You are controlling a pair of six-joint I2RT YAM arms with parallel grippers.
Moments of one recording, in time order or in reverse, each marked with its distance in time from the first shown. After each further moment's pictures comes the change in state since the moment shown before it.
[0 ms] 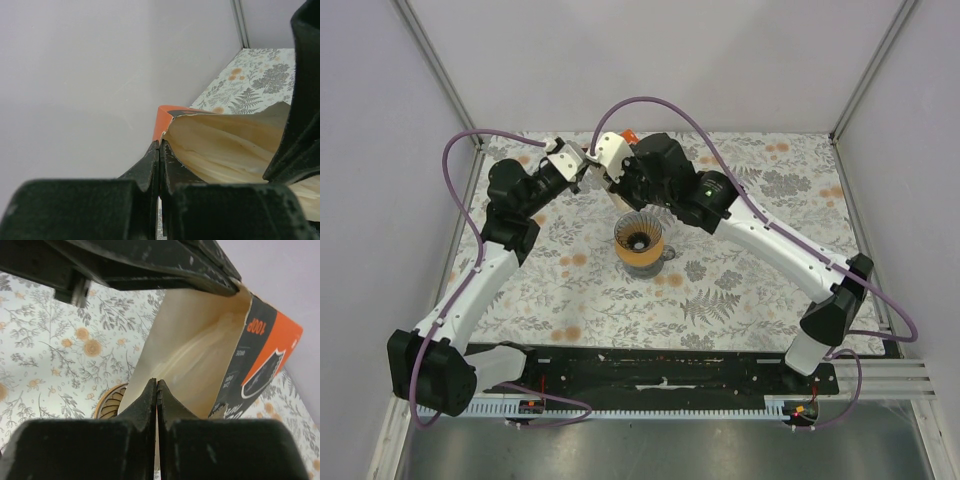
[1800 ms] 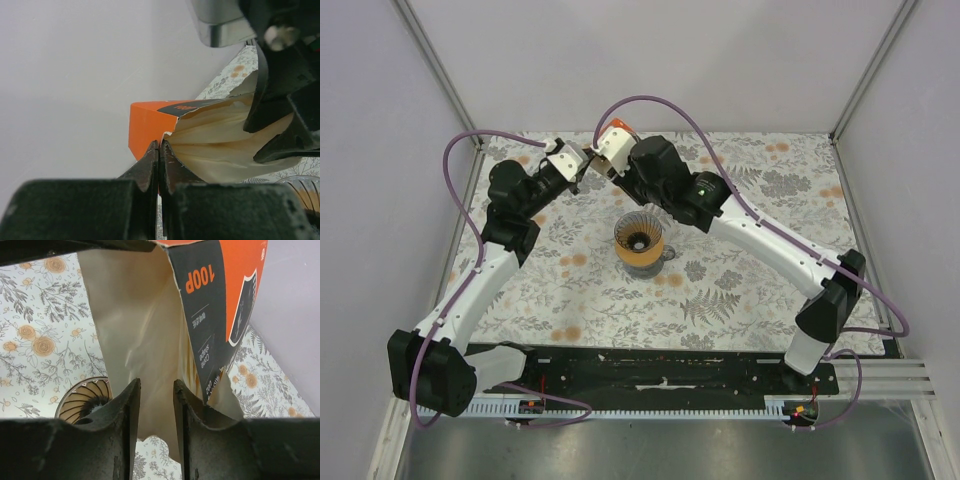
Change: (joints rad) left arm 0.001 -0.002 -0.012 -0.001 -0.015 -0.005; right arm -0.019 0.021 -0.043 0.014 0.267 0.040
